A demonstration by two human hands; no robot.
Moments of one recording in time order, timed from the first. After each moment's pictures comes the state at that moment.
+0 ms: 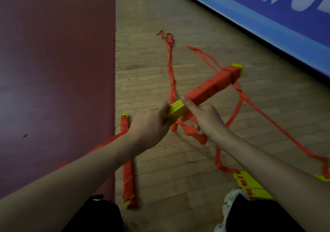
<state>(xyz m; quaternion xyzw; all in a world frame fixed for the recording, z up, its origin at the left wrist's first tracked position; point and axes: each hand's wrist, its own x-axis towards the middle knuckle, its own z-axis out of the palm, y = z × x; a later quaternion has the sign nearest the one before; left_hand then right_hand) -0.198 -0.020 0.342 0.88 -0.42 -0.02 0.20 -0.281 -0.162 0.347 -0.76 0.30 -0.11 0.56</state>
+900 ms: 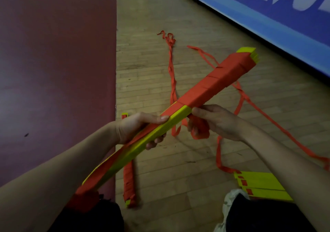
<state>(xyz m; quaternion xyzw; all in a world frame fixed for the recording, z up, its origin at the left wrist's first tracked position) -0.163 0.006 0.341 0.53 -0.25 -0.64 0.50 -0.300 -0.193 0.356 -0.71 0.11 0.06 0.69</state>
